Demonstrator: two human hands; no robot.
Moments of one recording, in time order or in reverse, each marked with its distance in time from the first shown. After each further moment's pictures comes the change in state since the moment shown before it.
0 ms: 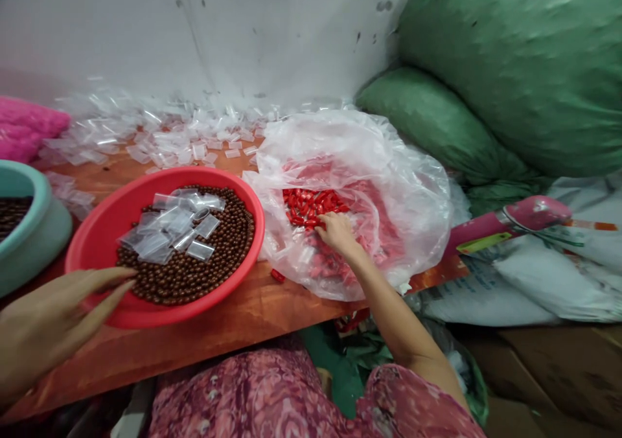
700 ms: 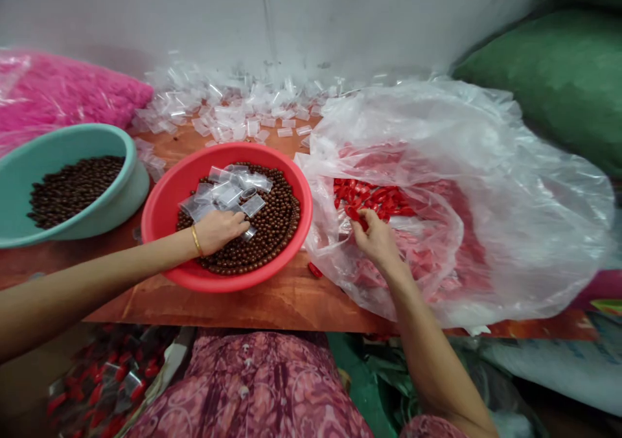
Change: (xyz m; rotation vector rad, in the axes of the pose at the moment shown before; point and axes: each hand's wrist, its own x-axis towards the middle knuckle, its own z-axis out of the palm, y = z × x) left_hand 0.096 0.024 0.067 0.375 -0.512 0.340; right_hand -0.002 -0.025 0.024 0.493 0.134 0.034
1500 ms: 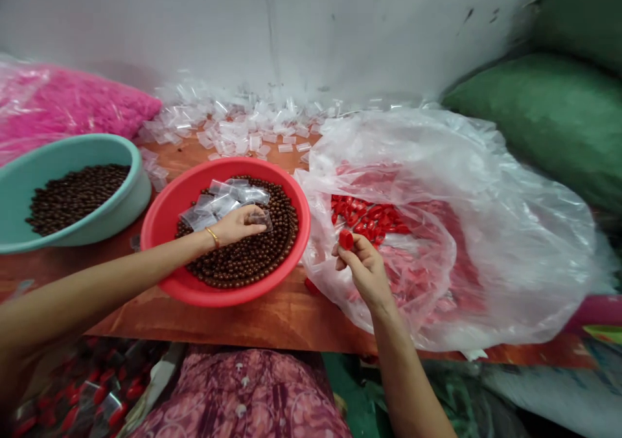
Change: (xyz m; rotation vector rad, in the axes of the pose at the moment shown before) left_hand 0.048 0.002 0.005 -1.499 0.293 -0.319; right_hand -0.033 -0.058 -0.020 0.964 -0.077 0.060
